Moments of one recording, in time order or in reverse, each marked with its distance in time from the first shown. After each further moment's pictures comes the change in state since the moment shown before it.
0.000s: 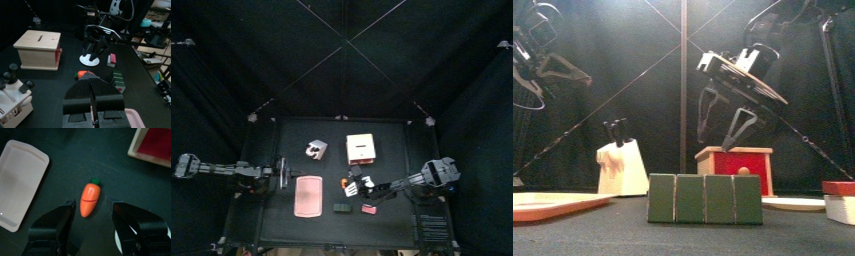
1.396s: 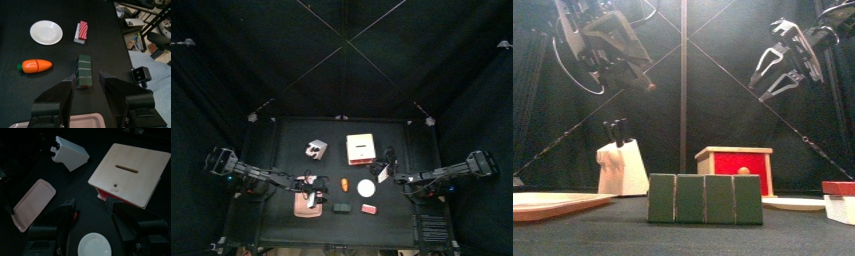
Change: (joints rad) left arm -0.227 0.692 -0.598 -0.172 0.357 0.000; right arm -0.034 -0.653 0.413 -0.342 -0.012 0.012
